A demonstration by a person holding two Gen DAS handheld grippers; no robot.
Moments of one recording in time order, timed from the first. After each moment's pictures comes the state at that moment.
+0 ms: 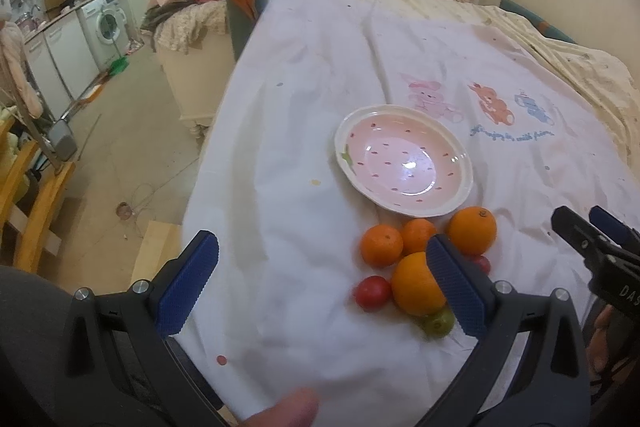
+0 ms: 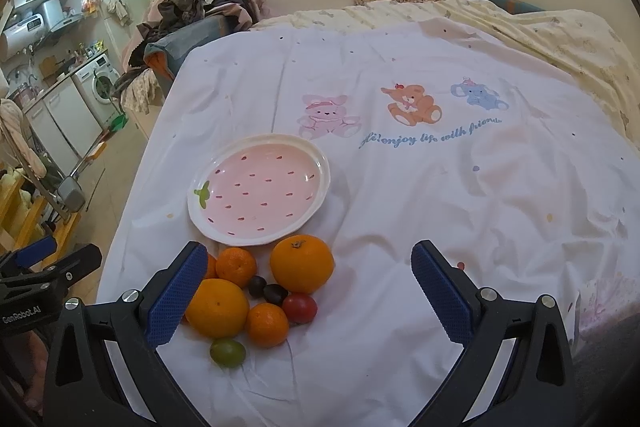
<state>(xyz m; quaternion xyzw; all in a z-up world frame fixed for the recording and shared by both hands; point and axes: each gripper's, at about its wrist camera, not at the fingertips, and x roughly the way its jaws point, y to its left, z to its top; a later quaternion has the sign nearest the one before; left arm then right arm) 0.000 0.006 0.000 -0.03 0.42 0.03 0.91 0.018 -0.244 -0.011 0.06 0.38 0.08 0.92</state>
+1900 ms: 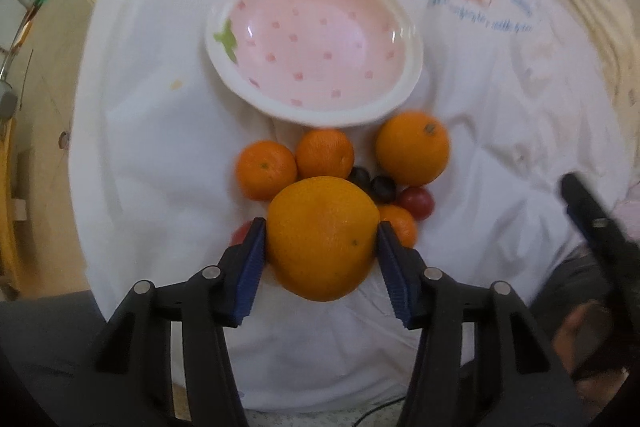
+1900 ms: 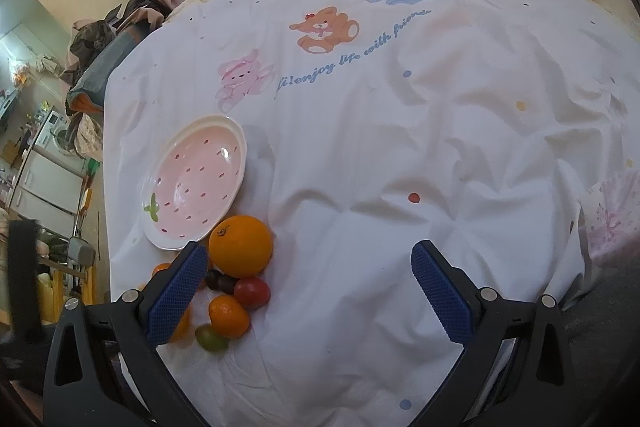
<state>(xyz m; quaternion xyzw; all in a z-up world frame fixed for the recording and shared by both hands) 0.069 -0.057 -0.033 -0.05 0.65 -0.06 0.76 0.040 -0.323 -0.045 0.22 0.48 0.00 0.85</state>
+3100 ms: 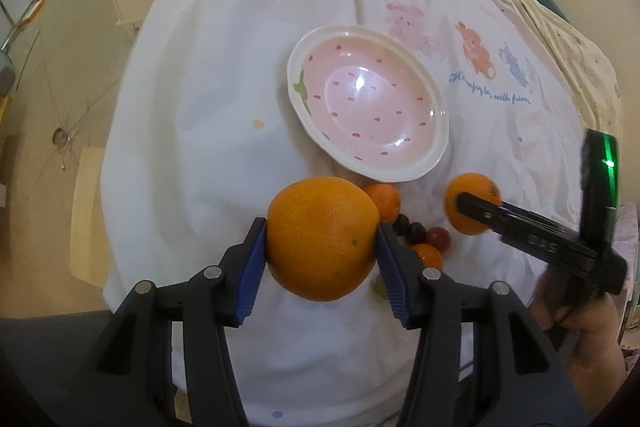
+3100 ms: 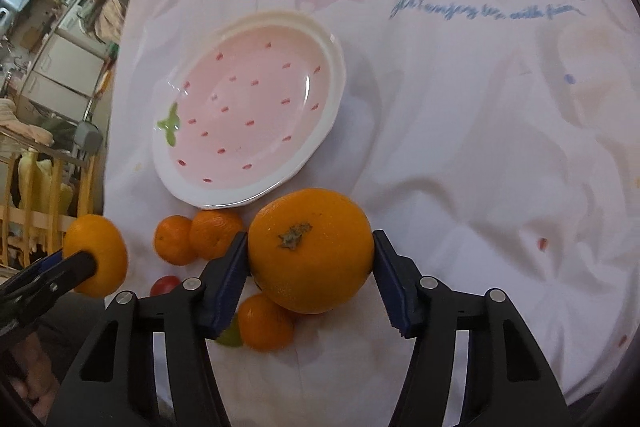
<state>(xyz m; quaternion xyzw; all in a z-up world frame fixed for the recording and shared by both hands) 0.077 0.013 -0.029 -0.12 0.58 -0.06 0.80 0.121 -0.242 -0.082 0.11 0.60 0.13 0.78</state>
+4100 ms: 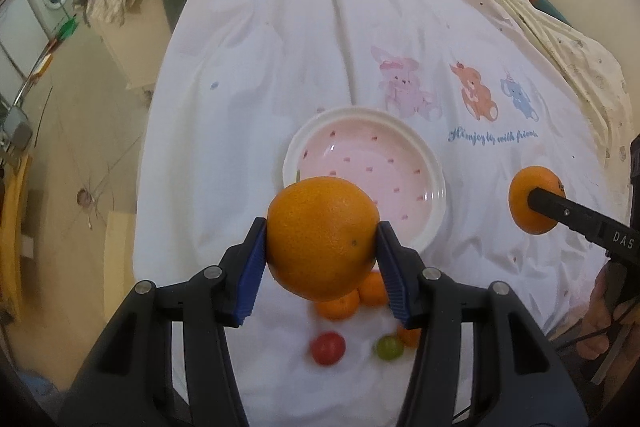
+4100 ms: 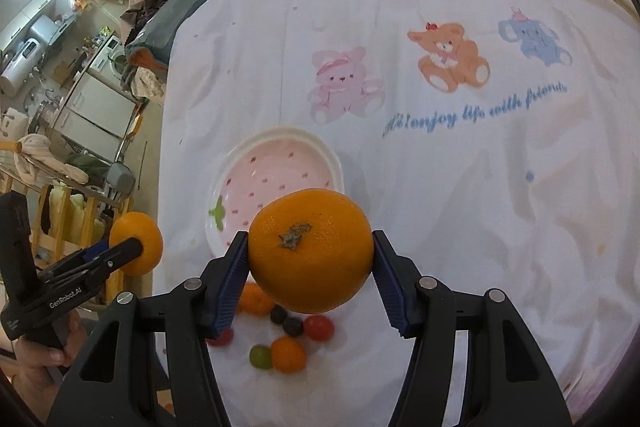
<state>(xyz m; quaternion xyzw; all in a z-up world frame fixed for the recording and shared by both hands) 0.141 -0.006 0.019 -0.05 0.54 -0.05 0.84 0.159 -0.292 0.003 0.15 0.53 0.16 0.82</state>
